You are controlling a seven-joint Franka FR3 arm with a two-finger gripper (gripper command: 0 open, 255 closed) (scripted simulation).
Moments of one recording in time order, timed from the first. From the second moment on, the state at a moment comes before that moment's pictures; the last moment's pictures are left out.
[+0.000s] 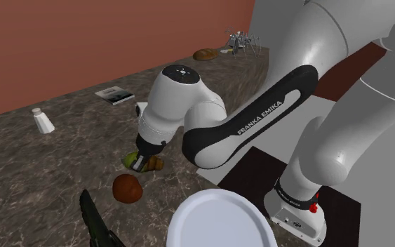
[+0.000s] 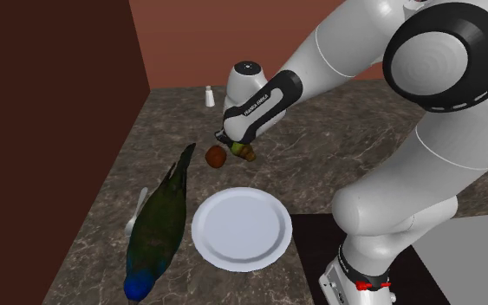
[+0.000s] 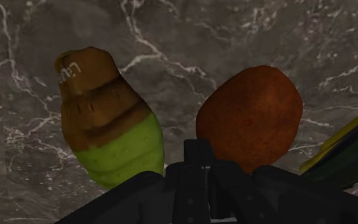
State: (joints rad) arm 0.15 -0.21 0.61 -2.55 -0.01 2.76 0.32
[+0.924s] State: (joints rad) arm 0.10 0.15 0.54 -2.12 -0.15 2.25 0.20
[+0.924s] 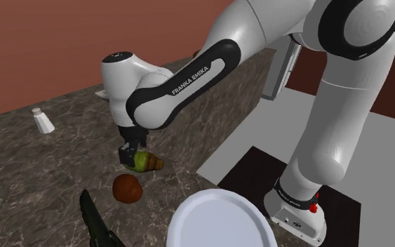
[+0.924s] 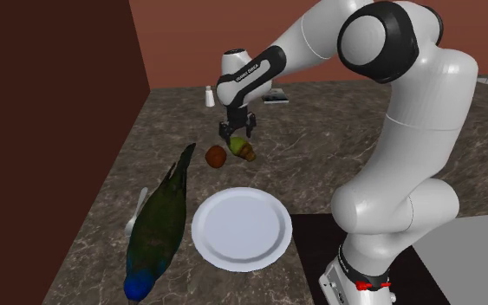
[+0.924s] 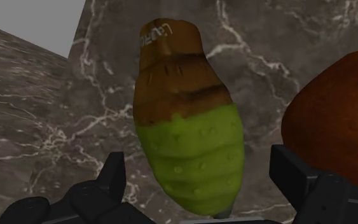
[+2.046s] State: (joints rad) arm 0.10 0.17 0.53 -2.13 -0.17 2.28 0.21
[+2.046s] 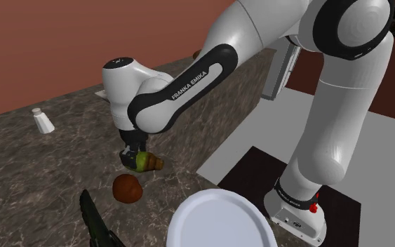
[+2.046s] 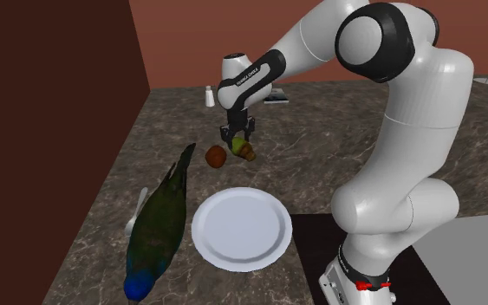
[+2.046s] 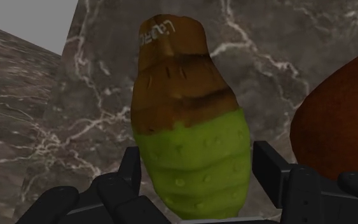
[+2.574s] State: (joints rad) arm 0.10 0.13 0.54 -2.10 -0.14 2.22 0.18
